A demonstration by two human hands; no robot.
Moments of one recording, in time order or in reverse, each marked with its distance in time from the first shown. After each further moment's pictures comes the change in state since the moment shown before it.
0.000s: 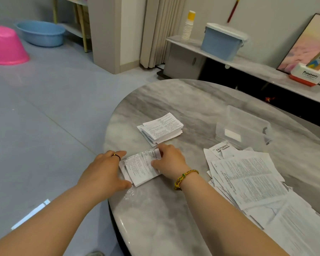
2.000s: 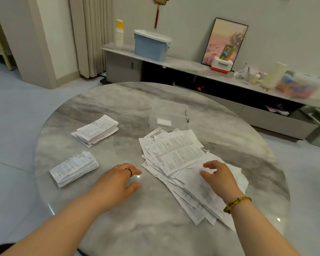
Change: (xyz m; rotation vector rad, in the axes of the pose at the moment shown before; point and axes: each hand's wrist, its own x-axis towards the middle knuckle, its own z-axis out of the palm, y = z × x) left_hand -0.038 0.129 0.046 -0.014 -0.116 0.560; right_hand -0.178 0.188 -0.082 0.333 0.479 0.479
